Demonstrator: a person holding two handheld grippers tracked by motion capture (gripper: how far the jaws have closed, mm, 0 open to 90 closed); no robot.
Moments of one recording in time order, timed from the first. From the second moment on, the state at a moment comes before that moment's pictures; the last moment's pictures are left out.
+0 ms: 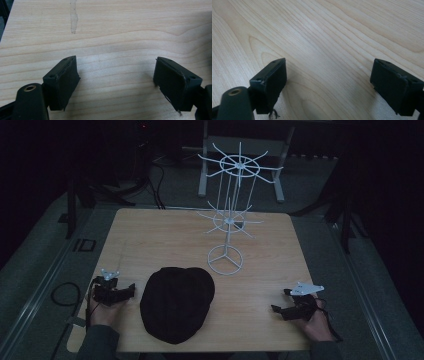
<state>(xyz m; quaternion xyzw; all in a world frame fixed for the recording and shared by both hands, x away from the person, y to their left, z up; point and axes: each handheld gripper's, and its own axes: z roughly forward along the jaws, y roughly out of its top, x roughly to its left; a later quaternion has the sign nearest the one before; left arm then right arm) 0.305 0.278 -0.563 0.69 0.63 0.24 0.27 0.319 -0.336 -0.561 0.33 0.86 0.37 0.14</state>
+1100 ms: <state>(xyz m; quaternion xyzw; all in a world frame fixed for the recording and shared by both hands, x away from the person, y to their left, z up) 0.304 0.225 -0.515 0.75 0.54 0.17 0.34 0.319 -0.336 -0.561 0.33 0.86 0.37 0.14</state>
